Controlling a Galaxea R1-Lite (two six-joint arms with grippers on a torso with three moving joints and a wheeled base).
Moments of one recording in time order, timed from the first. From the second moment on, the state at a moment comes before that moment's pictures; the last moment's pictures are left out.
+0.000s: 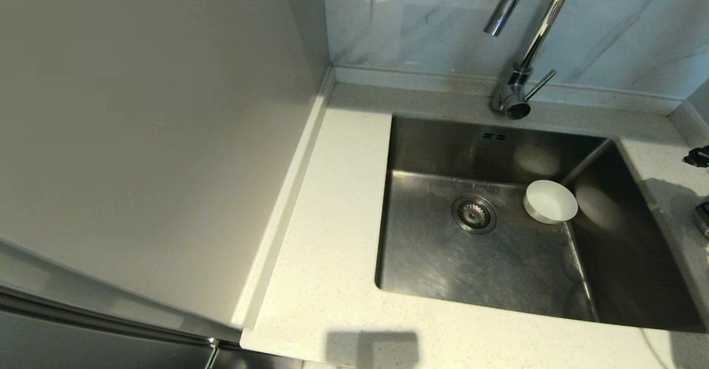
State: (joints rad) left arm 0.00 0.00 0.00 0.00 0.02 -0.02; right arm -0.51 1.82 -1.43 0.48 -0.11 -0.56
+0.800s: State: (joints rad) left arm 0.00 0.00 0.00 0.00 0.02 -0.02; right arm -0.13 1.68 -1.32 0.44 -0.04 -0.53
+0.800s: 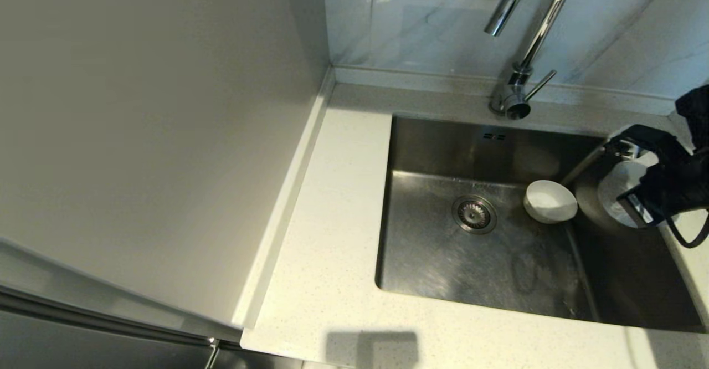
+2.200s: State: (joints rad) left arm 0.00 0.00 0.00 0.00 0.02 -0.02; right arm -0.07 2.20 -1.07 -0.26 -0.20 -0.51
